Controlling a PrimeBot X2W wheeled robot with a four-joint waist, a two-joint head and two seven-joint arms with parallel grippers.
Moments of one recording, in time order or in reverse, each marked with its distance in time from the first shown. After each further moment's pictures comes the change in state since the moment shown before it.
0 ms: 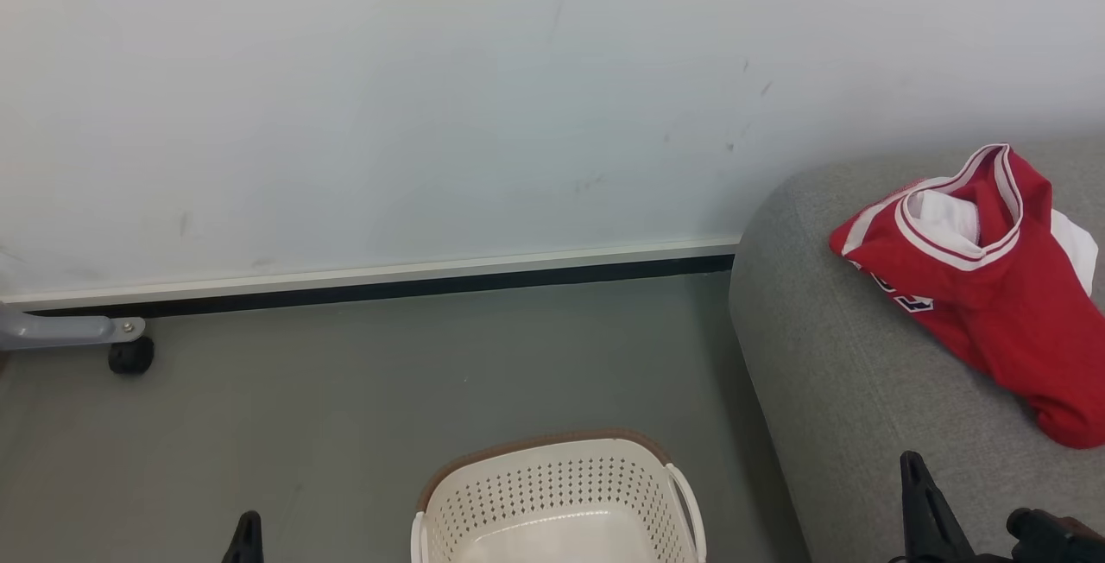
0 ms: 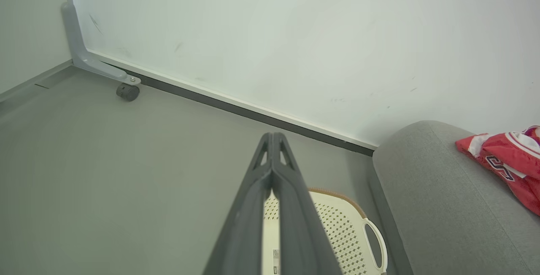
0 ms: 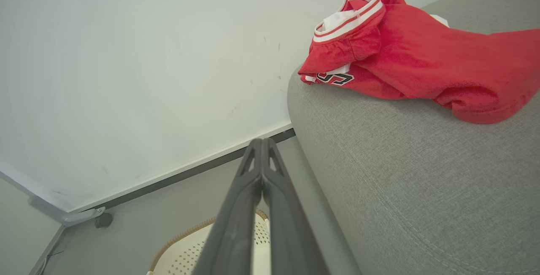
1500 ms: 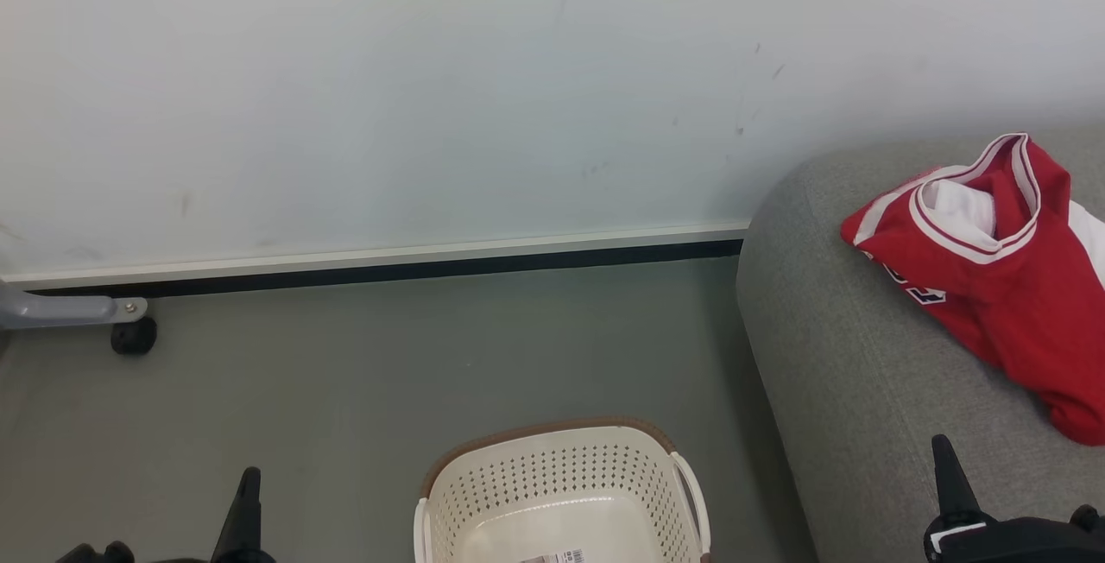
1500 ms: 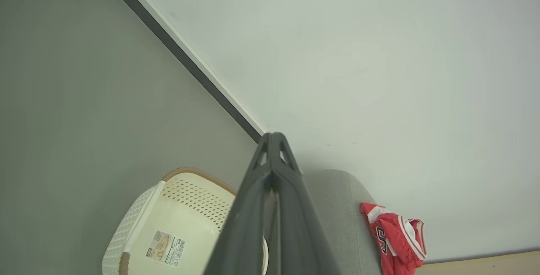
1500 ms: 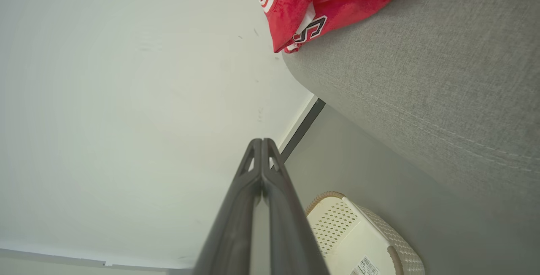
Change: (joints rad) left arm -0.121 -0.080 0.118 0.075 -0.502 -0.101 0.154; right arm -0.083 0.056 -0.160 0.075 0.566 0.103 0.155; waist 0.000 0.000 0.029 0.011
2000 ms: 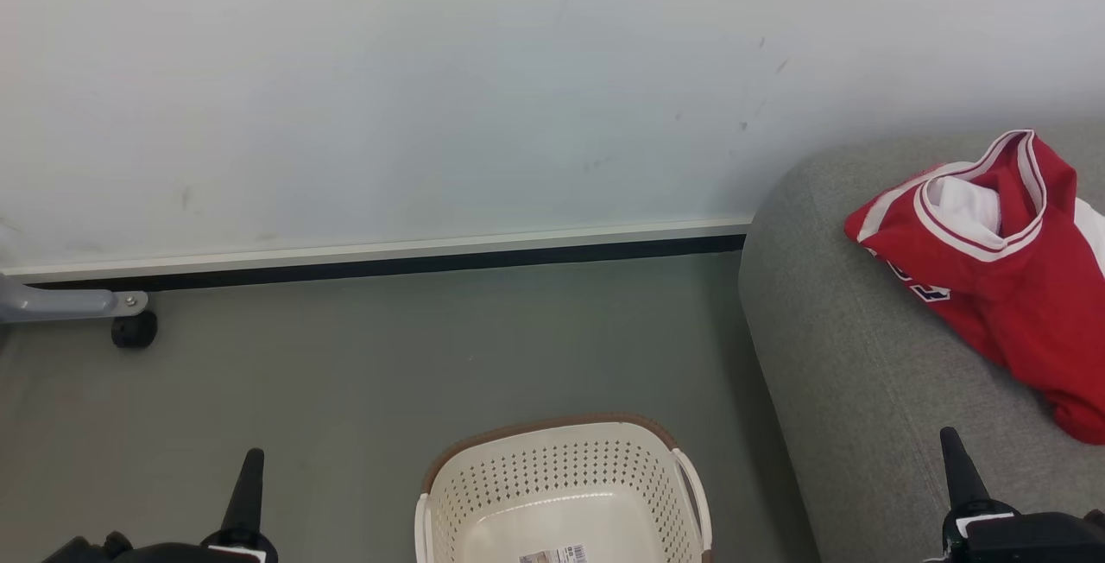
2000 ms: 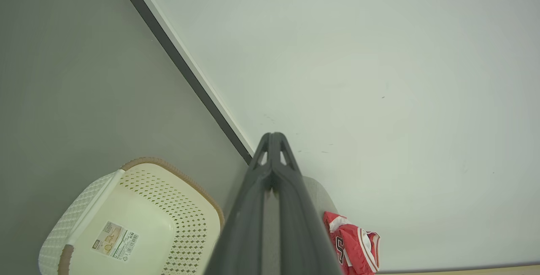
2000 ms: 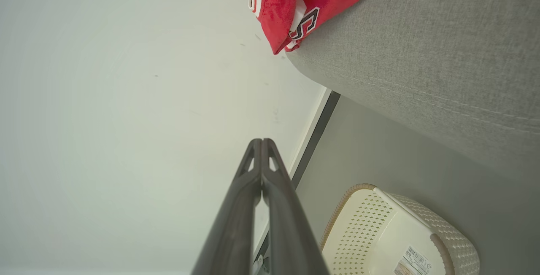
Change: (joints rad) left arm -0.042 -0.029 0.035 0.025 -0.158 -0.035 0.048; right arm -0.024 0.016 -0.050 0.027 0.180 0.034 0.047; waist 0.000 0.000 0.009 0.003
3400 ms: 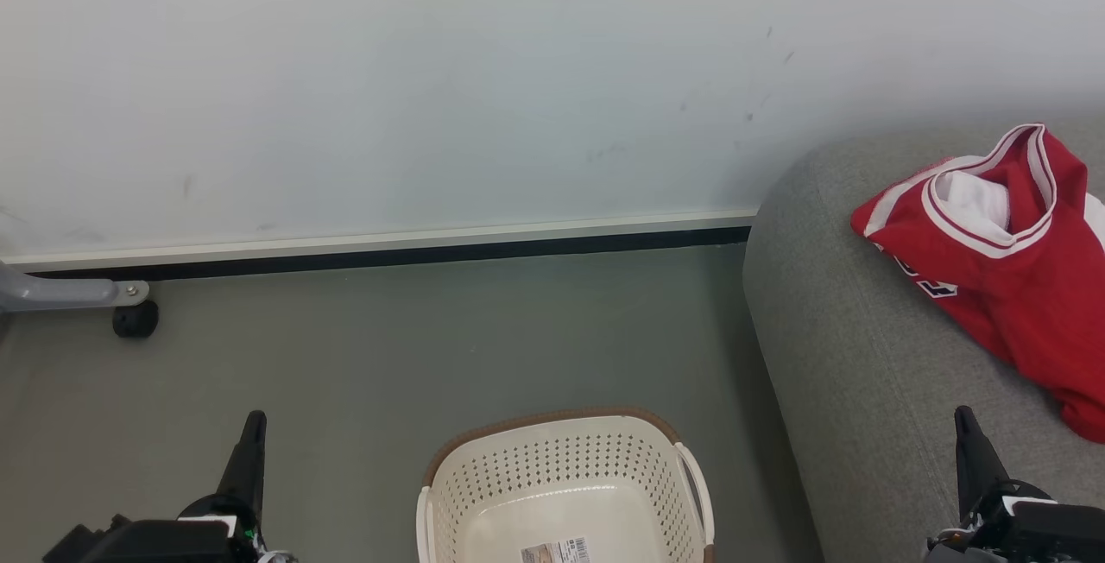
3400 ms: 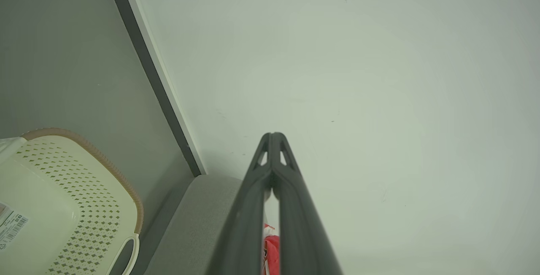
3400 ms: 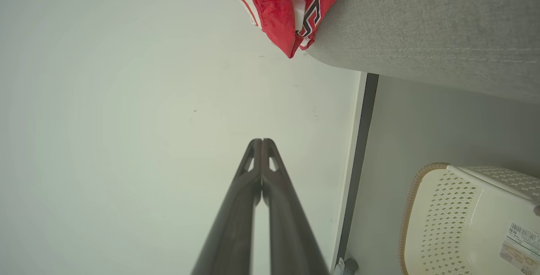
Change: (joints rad) left arm -0.074 -0.047 0.065 0.043 -0.280 -0.060 0.079; right arm -0.055 0.032 -0.086 0.040 0.307 0.058 0.079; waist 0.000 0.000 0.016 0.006
